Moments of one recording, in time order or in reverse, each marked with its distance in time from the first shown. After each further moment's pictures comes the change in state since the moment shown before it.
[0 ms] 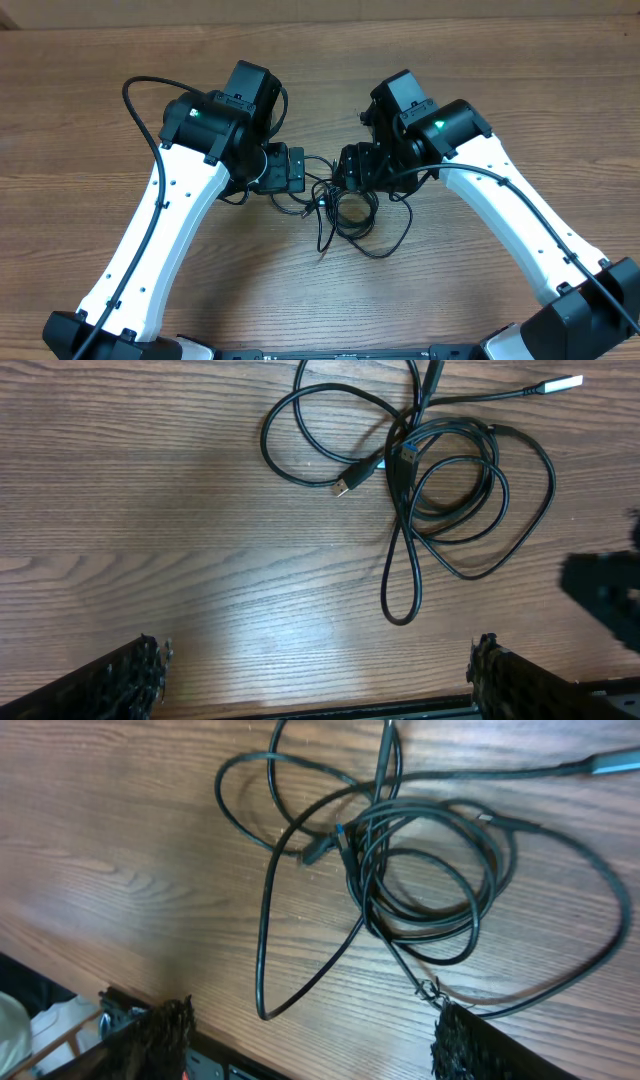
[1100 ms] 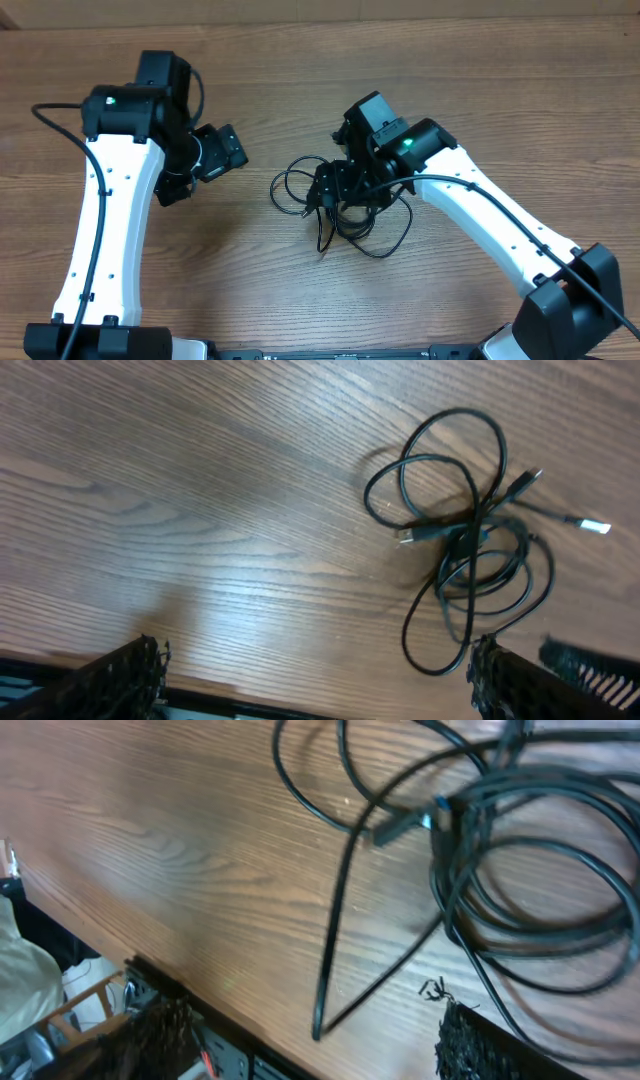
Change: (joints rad) left arm 0.319 0.000 0.000 -0.053 0.055 -0.102; right arm 0.098 0.038 -0.091 0.164 -0.093 0.039
